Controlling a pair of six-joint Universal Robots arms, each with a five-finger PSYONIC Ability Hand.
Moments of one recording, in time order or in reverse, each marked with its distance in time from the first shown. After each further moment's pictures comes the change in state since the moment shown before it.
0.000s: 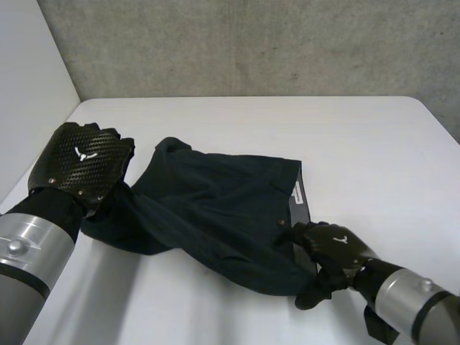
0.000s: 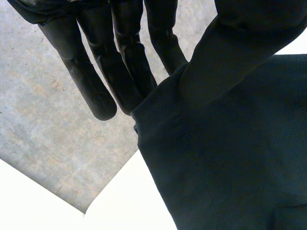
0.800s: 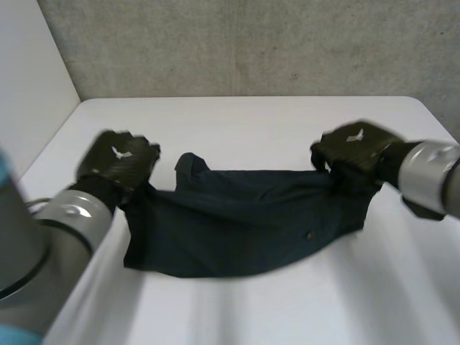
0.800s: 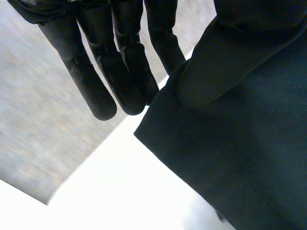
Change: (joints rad) left arm -0.017 -0.286 0.181 -0.045 0.008 -0.048; right arm 0.011 0.127 -0.745 0.582 0.107 -0.519; left_hand 0.000 0.000 0.001 0.000 0.000; right_hand 0.595 0.754 0.779 0.794 0.752
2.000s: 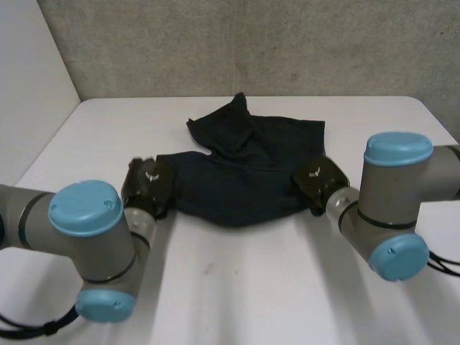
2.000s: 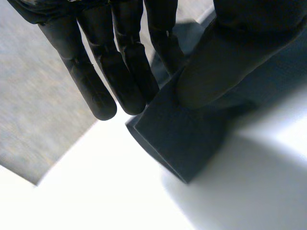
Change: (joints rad) left arm -0.014 -0.427 0.018 0.431 -0.103 0.008; right arm 0.142 0.430 0.035 -0.554 0.298 -0.071; left_hand 0.002 0.002 0.001 0.004 0.000; right_hand 0.016 0.004 0.000 0.002 0.009
